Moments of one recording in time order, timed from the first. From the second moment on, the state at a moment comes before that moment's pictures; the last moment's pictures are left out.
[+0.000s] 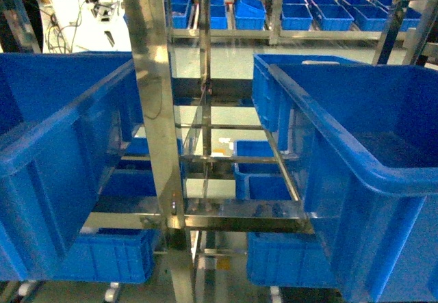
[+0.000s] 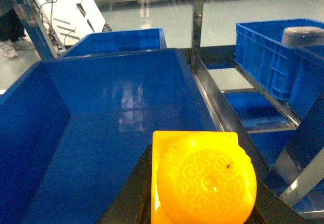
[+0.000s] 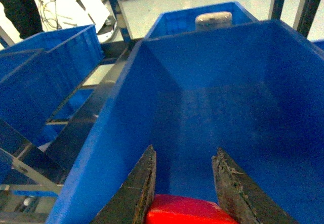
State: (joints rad) left arm 0.04 1.13 0.60 0.32 0.07 0.08; right arm -0.04 1.02 0.54 0.21 -0.19 0.17
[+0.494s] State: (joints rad) left arm 0.04 1.12 0.60 0.32 0.07 0.08; right arm -0.05 1.24 0.67 0.23 -0.23 0.24
